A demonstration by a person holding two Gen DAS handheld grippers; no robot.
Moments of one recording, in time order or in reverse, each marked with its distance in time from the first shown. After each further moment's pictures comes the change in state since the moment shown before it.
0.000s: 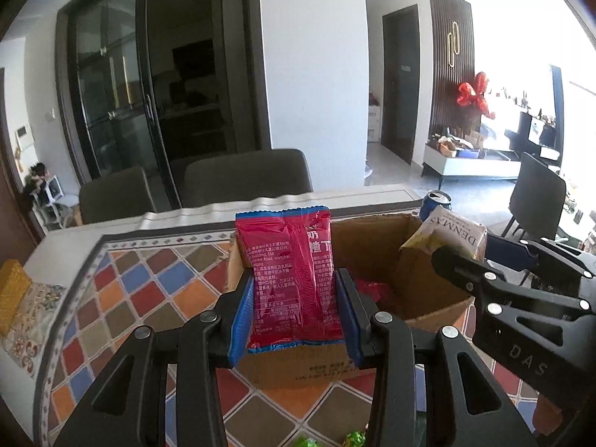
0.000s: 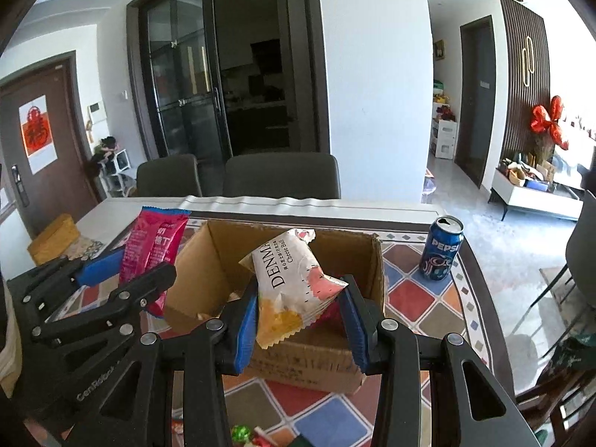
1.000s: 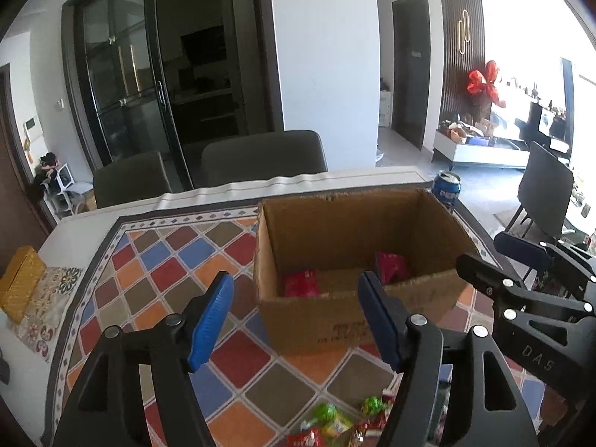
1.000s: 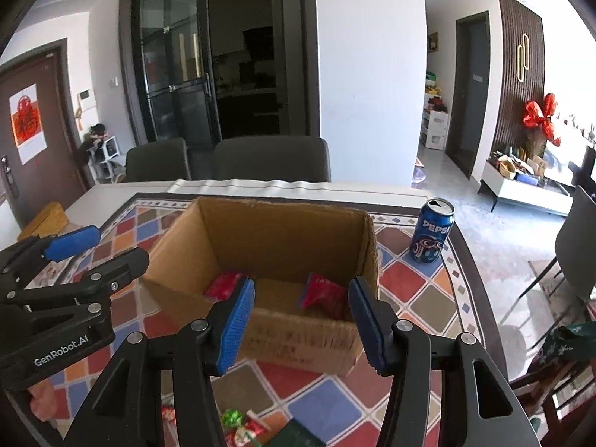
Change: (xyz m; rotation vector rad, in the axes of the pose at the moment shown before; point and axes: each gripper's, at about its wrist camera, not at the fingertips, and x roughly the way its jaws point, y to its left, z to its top) left arm -0.030 0.016 -0.022 -0.001 0.054 0.052; right arm -0.005 0.008 -0.016 -0.007 0.049 -0.044
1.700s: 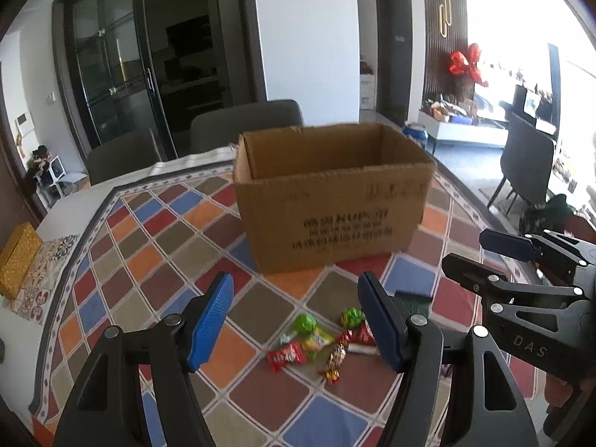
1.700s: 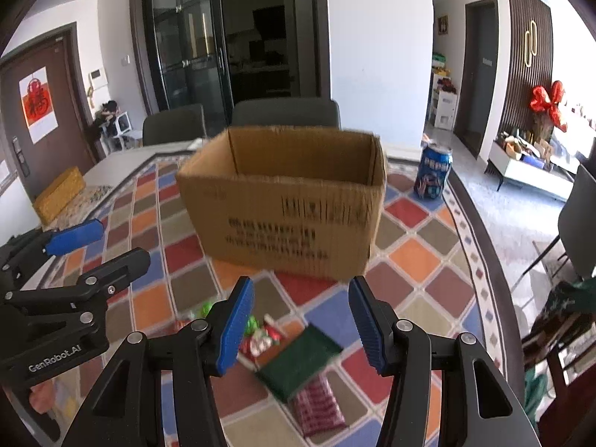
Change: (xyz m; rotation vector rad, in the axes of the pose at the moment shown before) left arm -0.045 -0.022 -0.089 0.043 0.058 -0.048; right arm -0.039 0.003 -0.080 -0.014 0.098 0.033
